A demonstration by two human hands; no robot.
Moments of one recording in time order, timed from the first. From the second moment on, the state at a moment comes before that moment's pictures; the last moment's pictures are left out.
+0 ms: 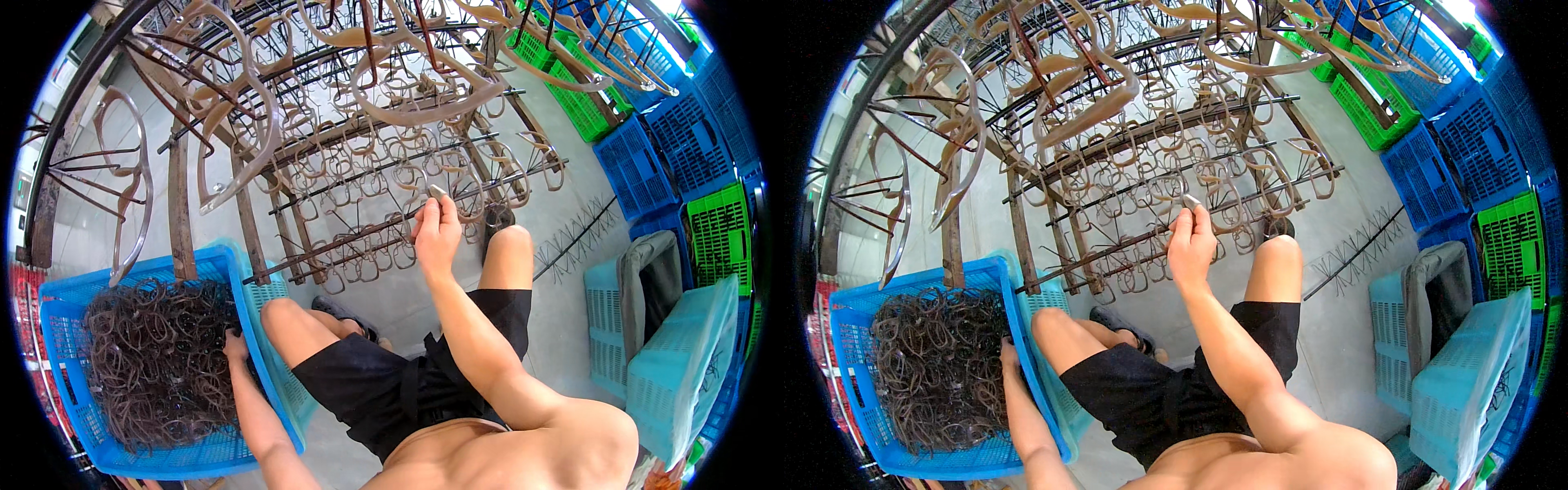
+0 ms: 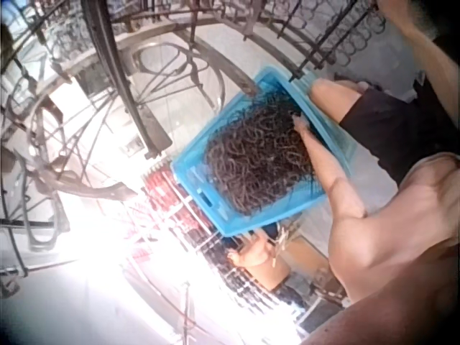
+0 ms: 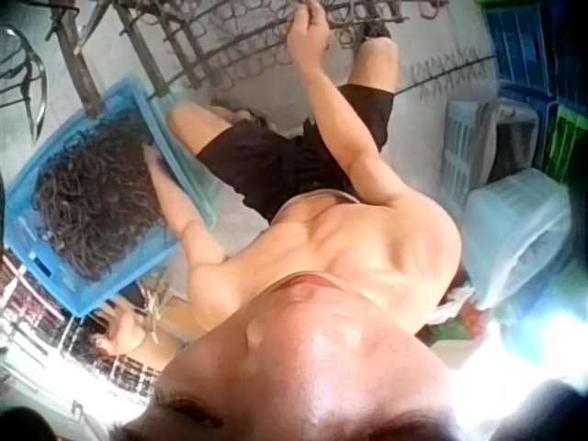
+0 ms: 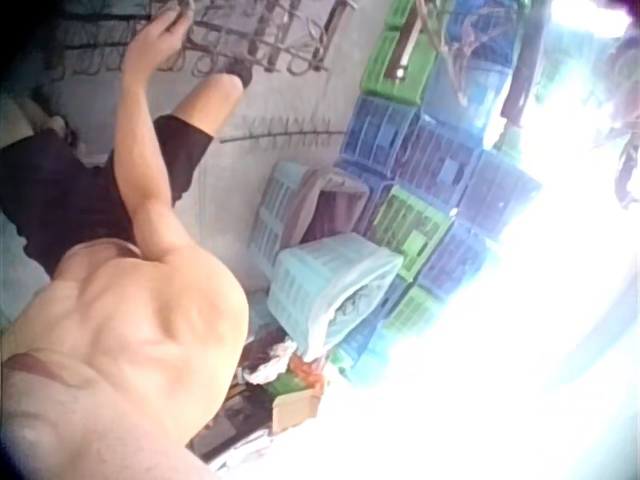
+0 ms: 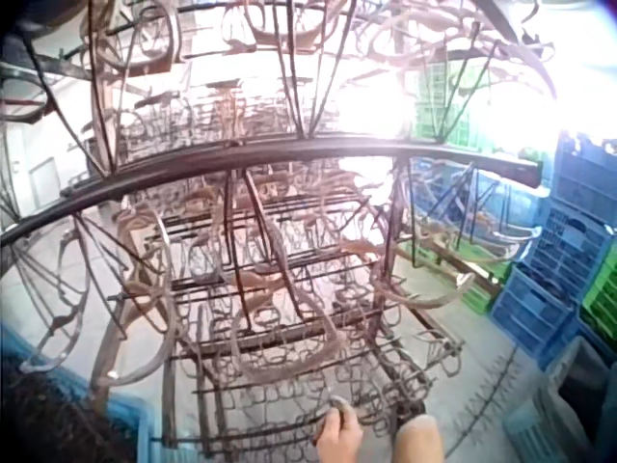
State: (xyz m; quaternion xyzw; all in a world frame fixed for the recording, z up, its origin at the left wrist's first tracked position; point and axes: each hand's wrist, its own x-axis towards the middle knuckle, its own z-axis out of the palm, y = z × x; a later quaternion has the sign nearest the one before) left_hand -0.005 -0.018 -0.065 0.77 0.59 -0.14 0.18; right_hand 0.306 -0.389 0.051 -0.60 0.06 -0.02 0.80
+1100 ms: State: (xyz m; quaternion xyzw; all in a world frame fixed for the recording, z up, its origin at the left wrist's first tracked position) left_hand 0.045 -0.101 0.056 0.79 0.51 0.08 0.33; right_hand 0.313 -0.387 0.046 -0.70 0.02 -0.01 0.71
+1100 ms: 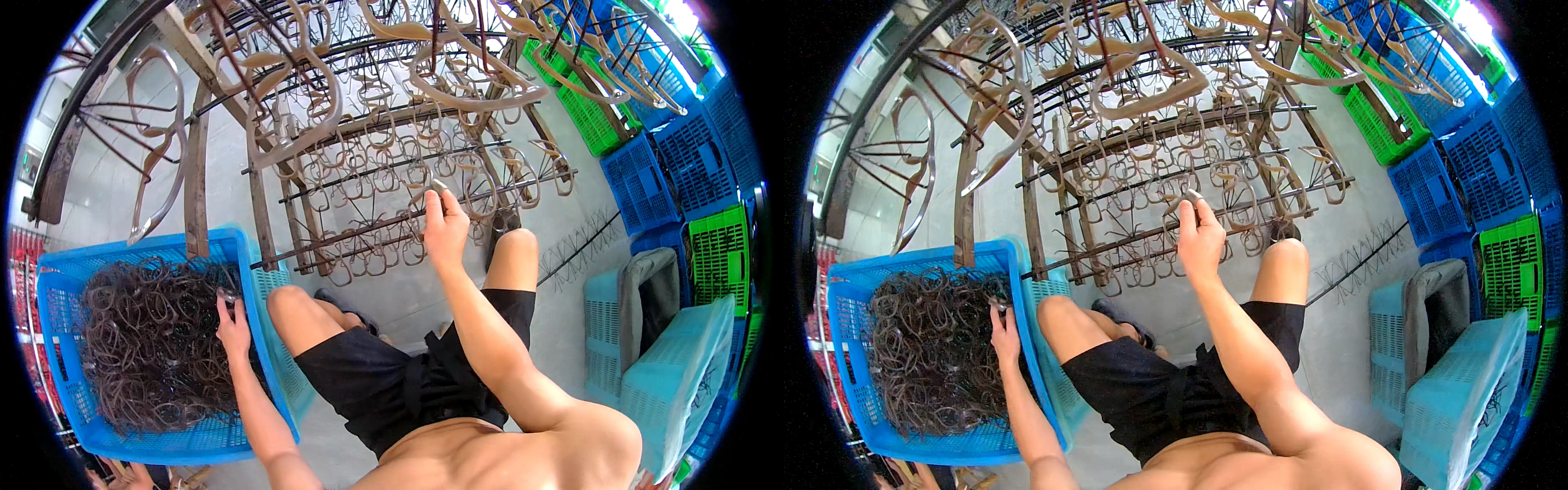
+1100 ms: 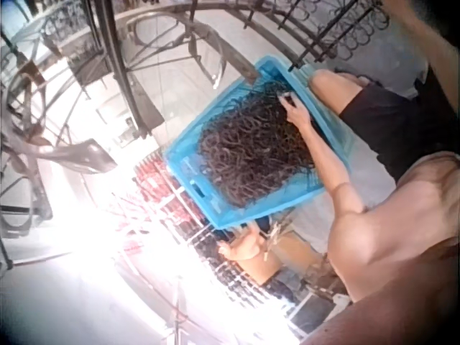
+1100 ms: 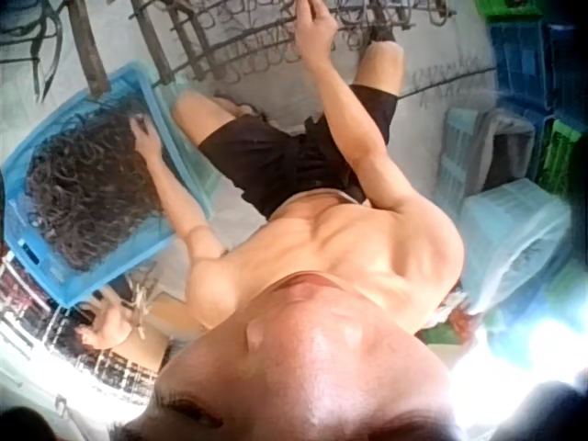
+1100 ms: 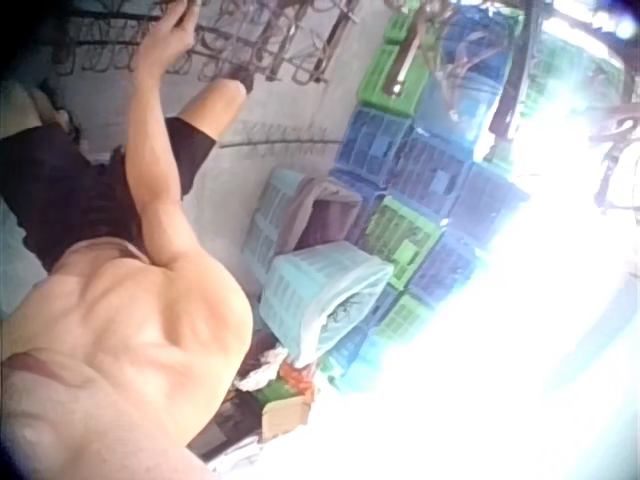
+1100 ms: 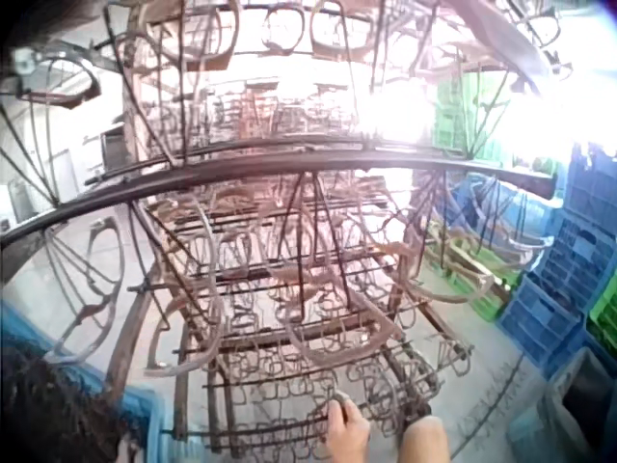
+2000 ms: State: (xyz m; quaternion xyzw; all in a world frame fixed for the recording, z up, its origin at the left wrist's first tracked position) left_hand 0.019 -0.138 0.106 0.86 0.40 0.32 -0.05; right_hand 0.295 -0.392 0.075 -0.88 -0.13 -0.22 0.39
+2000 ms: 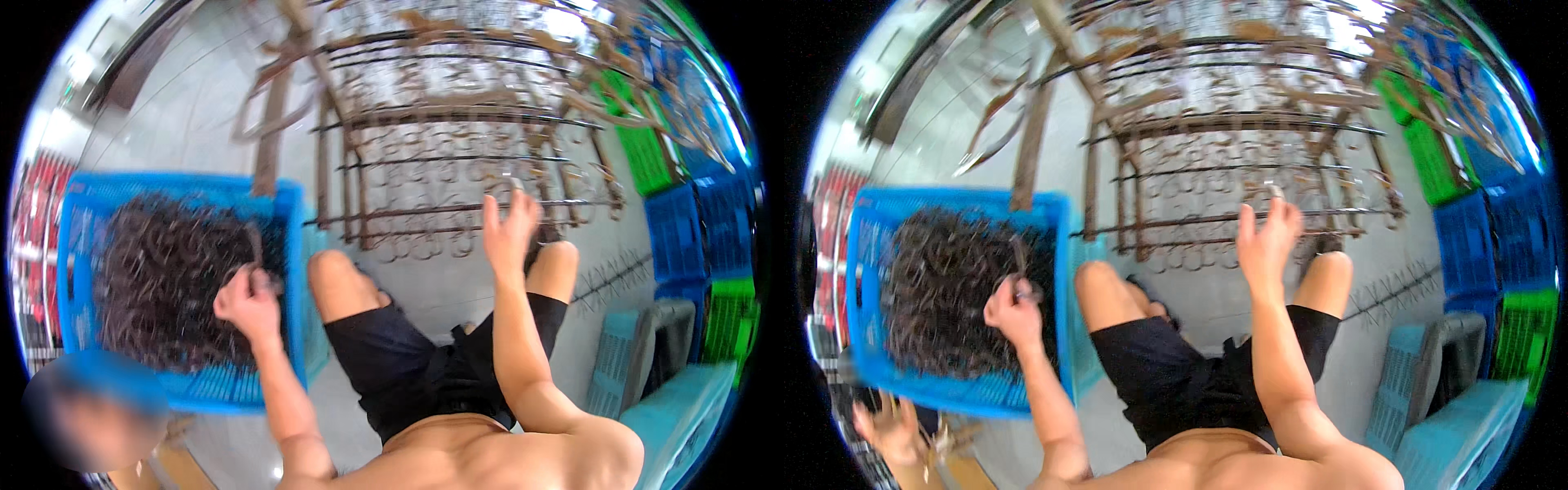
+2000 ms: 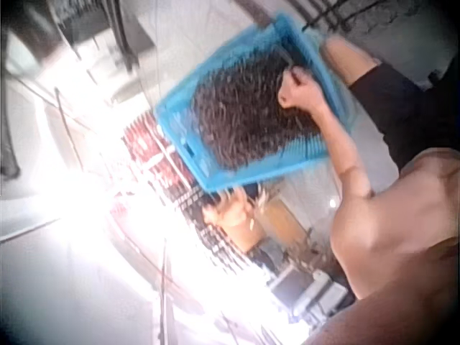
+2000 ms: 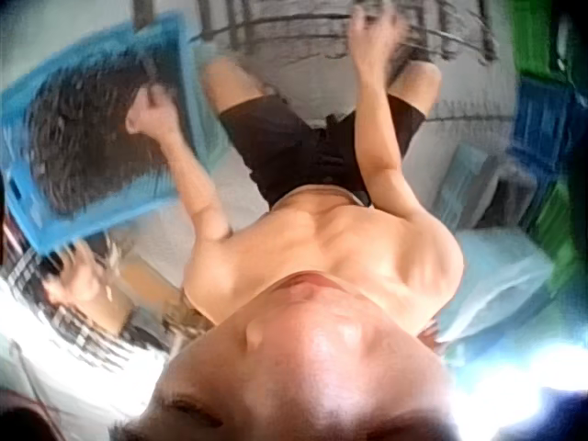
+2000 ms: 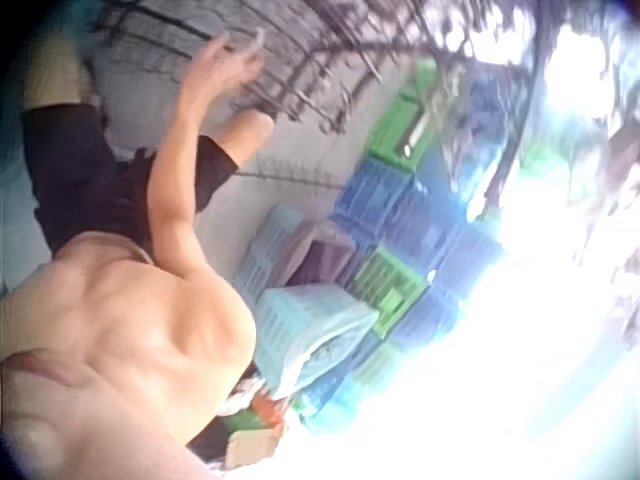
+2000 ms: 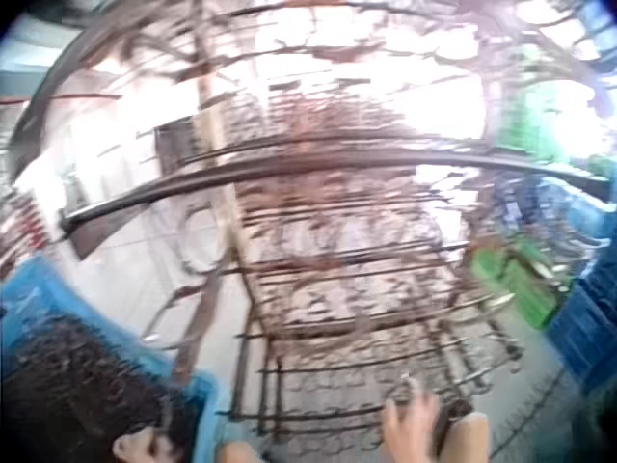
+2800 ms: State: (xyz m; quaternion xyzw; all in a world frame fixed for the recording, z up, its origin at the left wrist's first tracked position) left_hand 0.093 -0.276 0.101 0.29 0.28 0.28 0.87; right_hand 0.188 -0.353 0.092 -0.40 -0.13 0.46 0.78
